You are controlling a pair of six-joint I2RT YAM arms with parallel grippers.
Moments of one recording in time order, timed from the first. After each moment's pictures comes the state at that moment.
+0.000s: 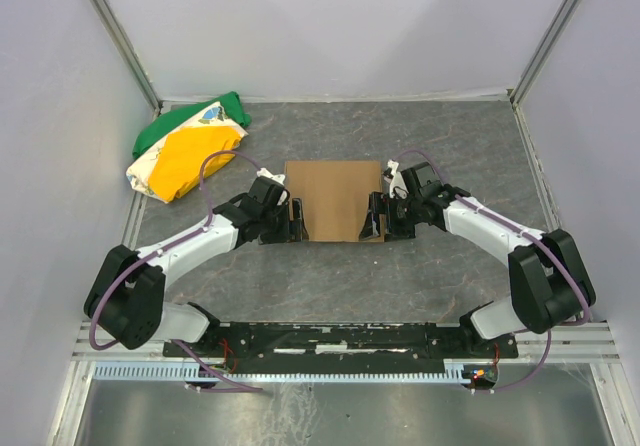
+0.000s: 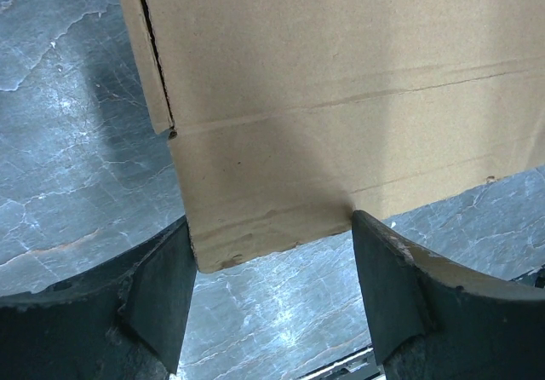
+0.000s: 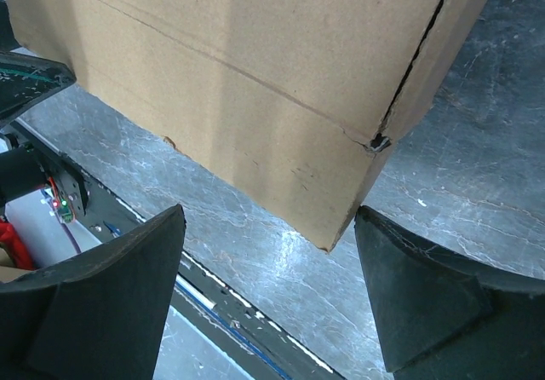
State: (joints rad) left arm -0.57 1.36 0.78 -0.37 0.08 -0.56; right arm 0.44 1.46 0.85 -0.41 -0.47 0.43
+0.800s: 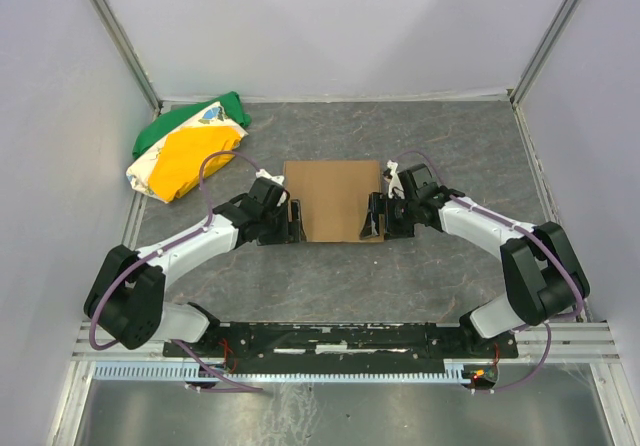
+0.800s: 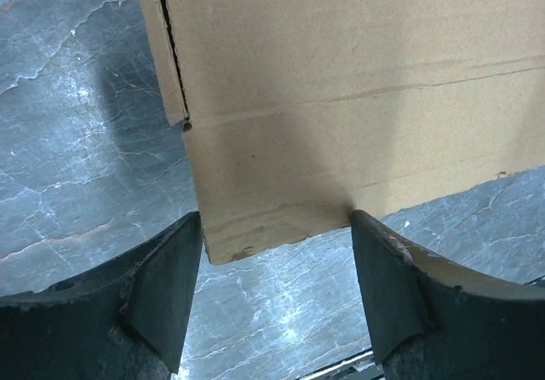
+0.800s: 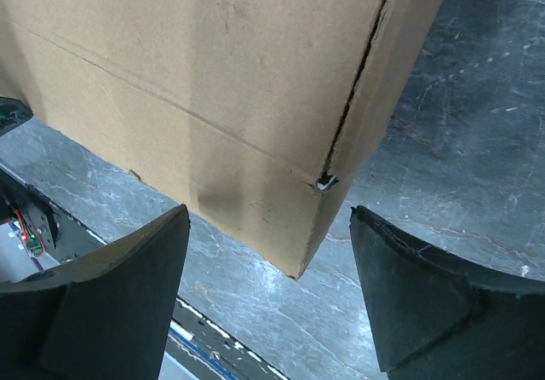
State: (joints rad) left arm -0.57 1.36 0.78 -0.40 0.05 -0.56; right arm 0.44 1.50 0.83 -0.33 -0.39 0.43
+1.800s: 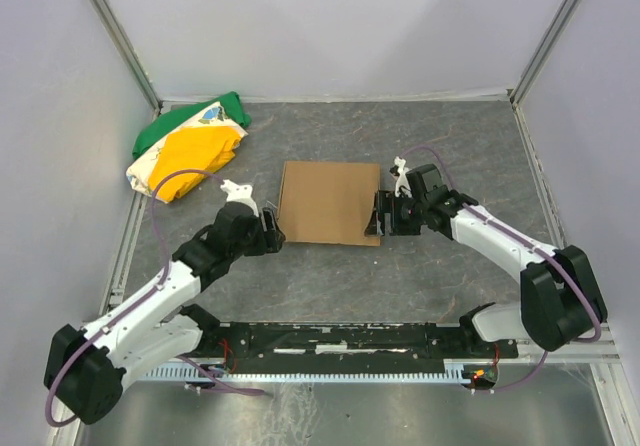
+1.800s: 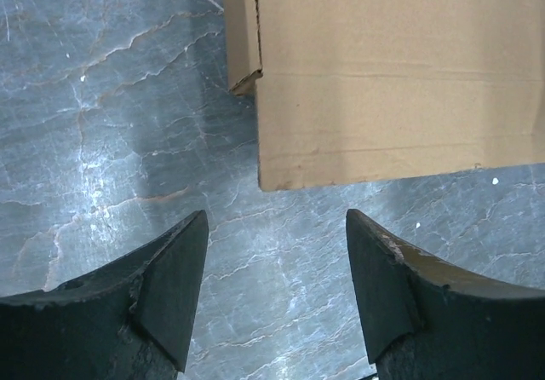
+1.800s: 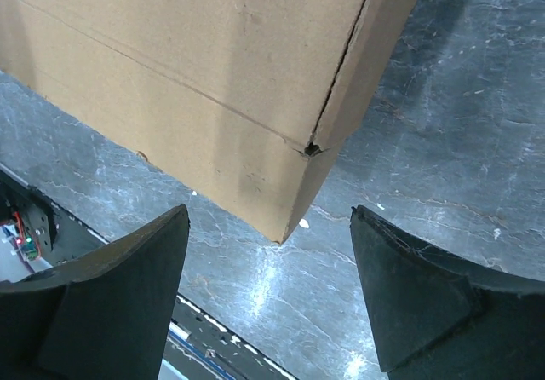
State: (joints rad) left arm -0.58 0.92 0.58 -0.38 -0.13 -0.55; right arm 0.44 1.36 0.80 -0.36 -0.35 0.42
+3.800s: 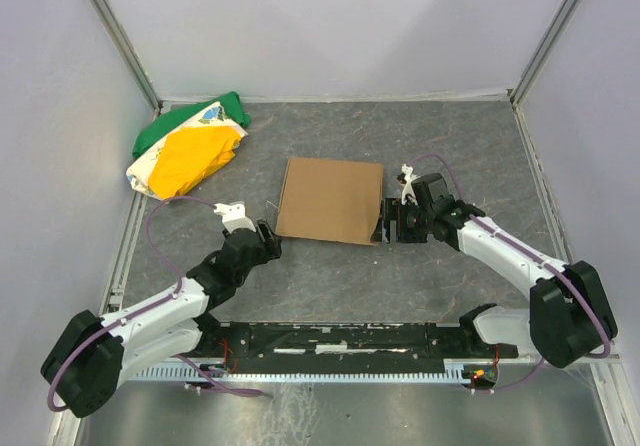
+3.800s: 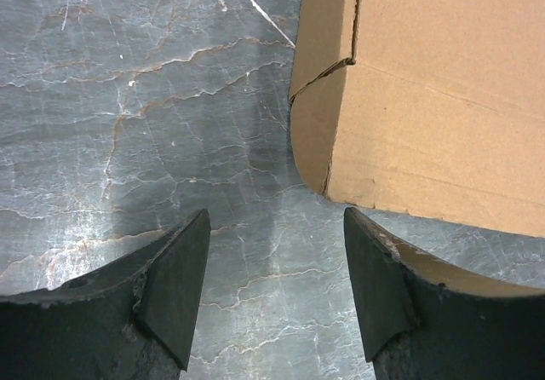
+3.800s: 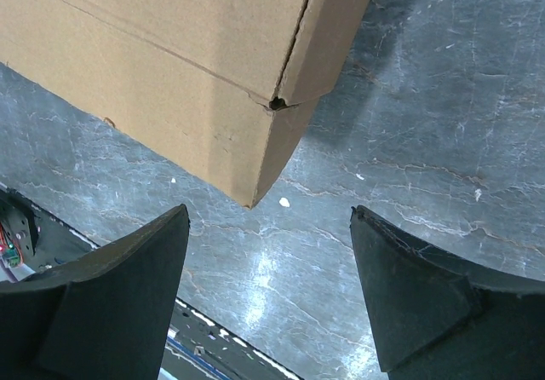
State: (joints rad) left arm -0.67 0.91 0.24 0.08 -0.41 -0.69; right arm 0.44 1.27 0.72 -0.37 -0.29 0.44
